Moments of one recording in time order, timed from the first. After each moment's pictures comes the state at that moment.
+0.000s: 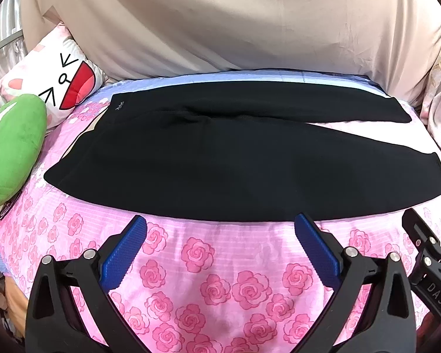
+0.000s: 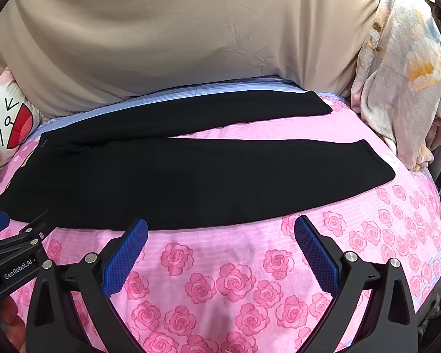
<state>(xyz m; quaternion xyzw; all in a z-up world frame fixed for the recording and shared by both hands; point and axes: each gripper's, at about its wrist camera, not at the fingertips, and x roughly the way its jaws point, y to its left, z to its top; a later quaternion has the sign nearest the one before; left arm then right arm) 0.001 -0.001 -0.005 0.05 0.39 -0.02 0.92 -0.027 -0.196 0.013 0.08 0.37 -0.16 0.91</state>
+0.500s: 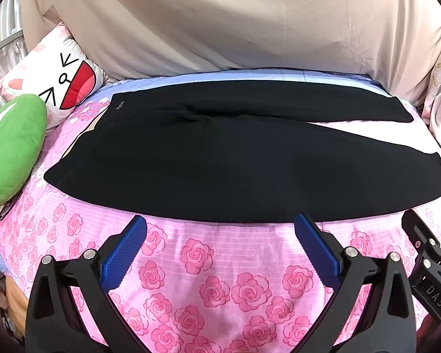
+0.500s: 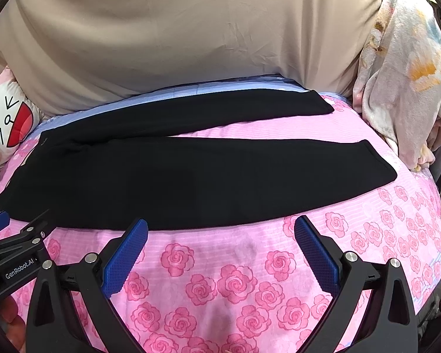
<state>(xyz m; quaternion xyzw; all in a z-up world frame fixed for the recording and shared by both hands) 0.002 0.002 -0.007 0.05 0.39 -0.02 0.92 -0.024 -0.196 0.010 0.08 0.37 -0.15 0.91</state>
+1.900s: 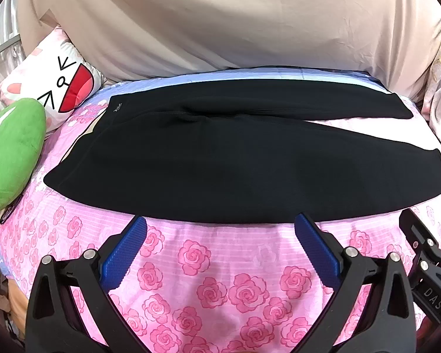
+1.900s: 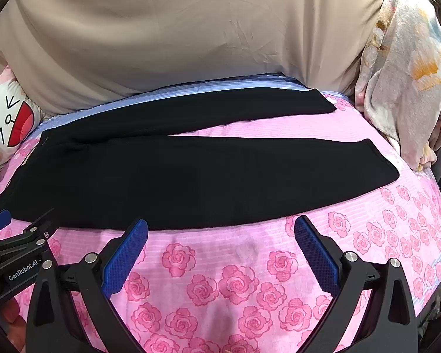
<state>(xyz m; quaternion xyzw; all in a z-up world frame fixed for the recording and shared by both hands) 0.004 -0.005 -0.007 0.06 0.39 -0.02 0.92 -0.024 -0.198 0.008 0.08 0.37 -0.15 0.91</state>
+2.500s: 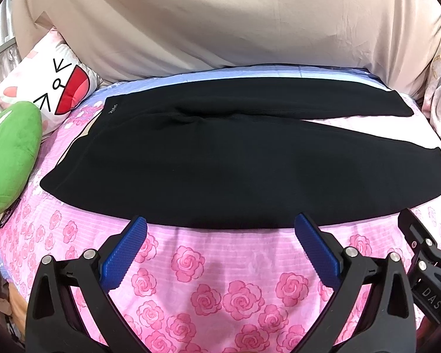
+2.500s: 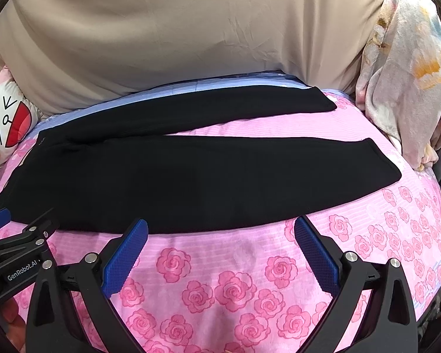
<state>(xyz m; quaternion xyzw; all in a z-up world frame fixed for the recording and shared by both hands) 0.015 -0.019 -0.010 0.07 0.40 -0.02 0.92 -0.017 -0.204 0.001 0.08 0.38 -0.15 0.91</state>
